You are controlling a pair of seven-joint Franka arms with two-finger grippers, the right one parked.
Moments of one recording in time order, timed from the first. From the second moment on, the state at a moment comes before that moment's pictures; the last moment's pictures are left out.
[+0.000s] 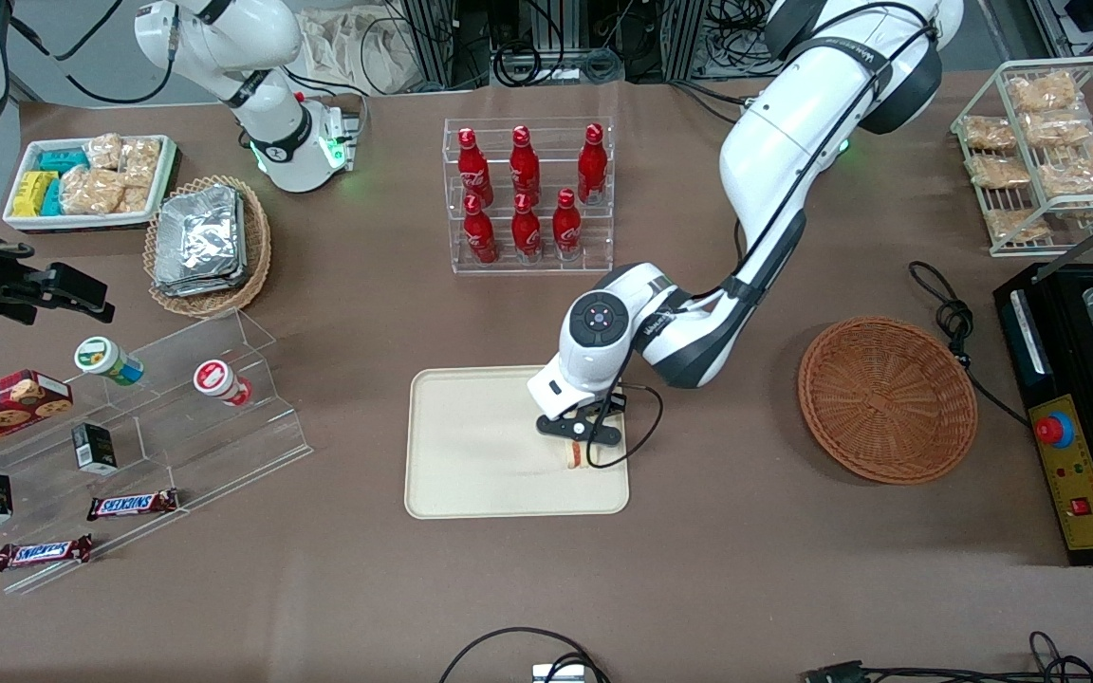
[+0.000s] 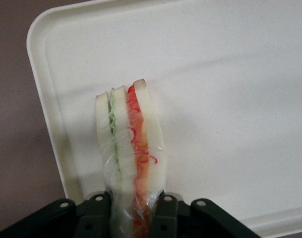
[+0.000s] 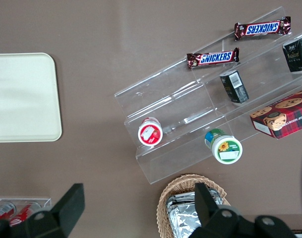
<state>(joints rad) -0.42 0.85 -0.36 -1.41 0.33 2.28 -0.70</state>
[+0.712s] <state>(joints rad) -0.42 0.84 -0.35 -1.37 0.35 2.30 -0.75</state>
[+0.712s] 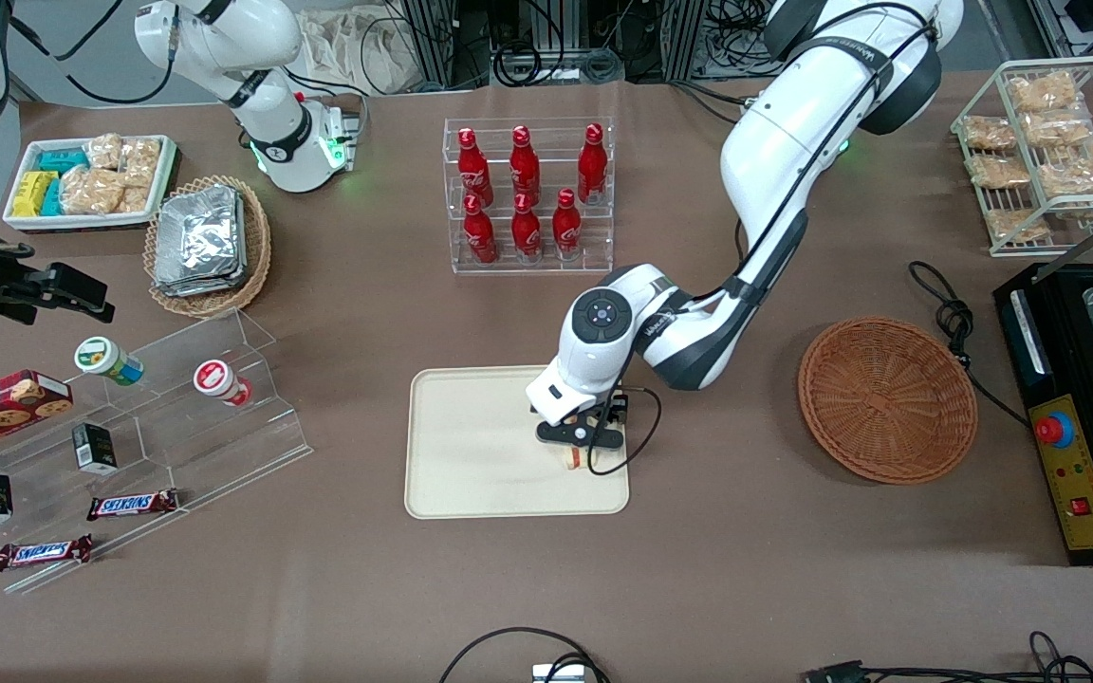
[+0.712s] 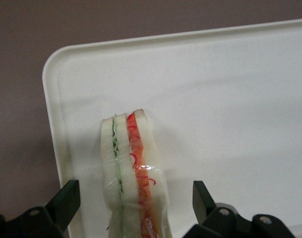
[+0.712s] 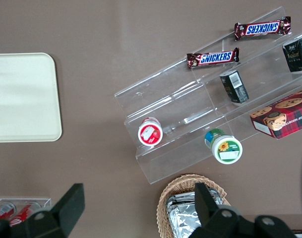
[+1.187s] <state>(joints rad) -0.33 0.66 -0.34 -1.34 0.35 2.11 -0.86</state>
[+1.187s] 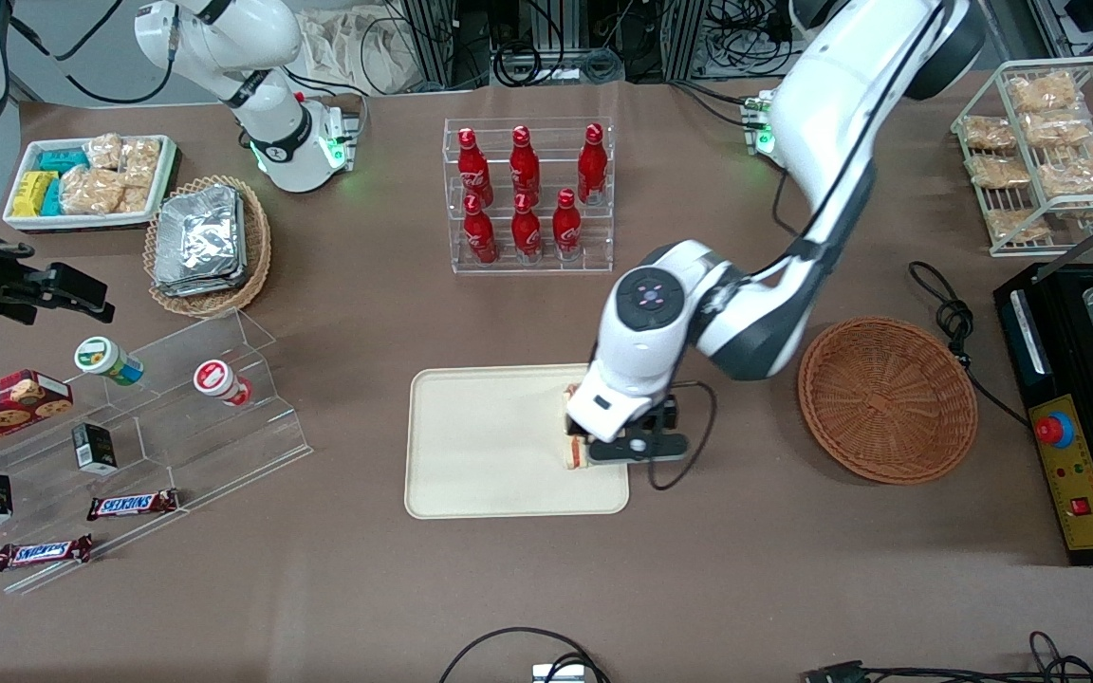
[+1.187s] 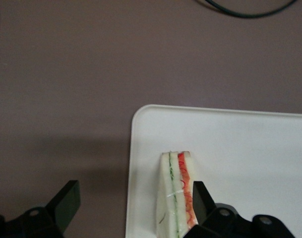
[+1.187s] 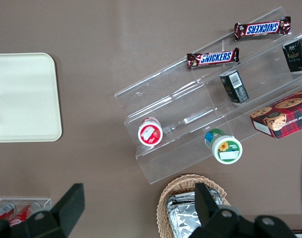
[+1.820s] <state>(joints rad) -0.14 0.45 -0.34 -1.34 0.35 1.85 -0.84</state>
